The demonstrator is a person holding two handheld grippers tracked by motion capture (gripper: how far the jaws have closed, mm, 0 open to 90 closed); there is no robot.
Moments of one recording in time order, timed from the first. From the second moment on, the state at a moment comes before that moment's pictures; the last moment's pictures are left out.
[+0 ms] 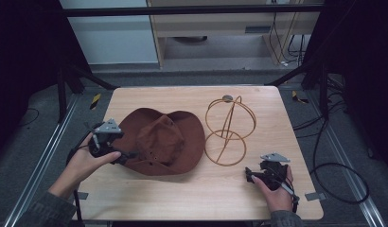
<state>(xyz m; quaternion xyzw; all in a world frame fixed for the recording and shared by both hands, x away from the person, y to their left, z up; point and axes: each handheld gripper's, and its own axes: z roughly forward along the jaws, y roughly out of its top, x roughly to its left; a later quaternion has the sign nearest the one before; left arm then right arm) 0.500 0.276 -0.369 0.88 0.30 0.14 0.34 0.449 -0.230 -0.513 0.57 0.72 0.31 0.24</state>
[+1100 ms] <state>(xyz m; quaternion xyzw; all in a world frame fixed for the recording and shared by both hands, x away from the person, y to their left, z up) 0.564 0.215 -0.356 0.90 0.30 0.14 0.28 0.449 -0.230 -0.513 0.57 0.72 0.31 0.24</state>
